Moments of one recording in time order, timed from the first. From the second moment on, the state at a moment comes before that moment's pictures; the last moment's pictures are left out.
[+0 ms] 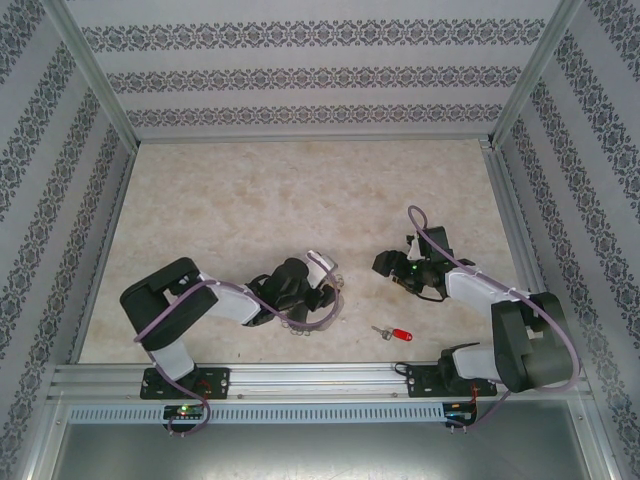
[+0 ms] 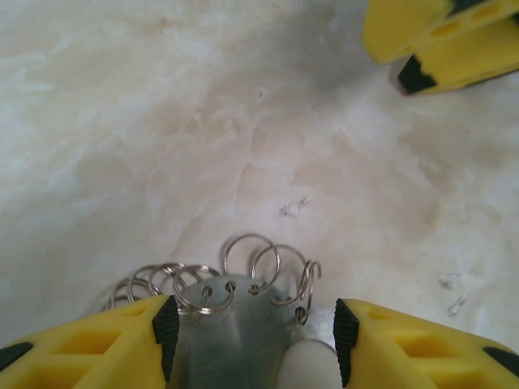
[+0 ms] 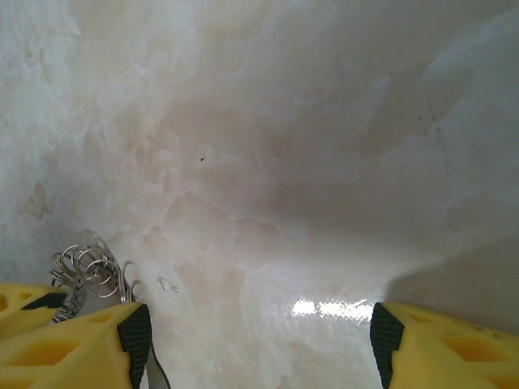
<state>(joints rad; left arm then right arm) -0.86 1.70 0.56 0.59 0.03 -0.09 0.19 1.32 0.50 -0.19 -0.46 0.68</state>
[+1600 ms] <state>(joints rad) -0.86 1.76 0.75 0.21 0.20 -0.03 0.17 1.34 0.50 -0.17 -0.46 0.67</state>
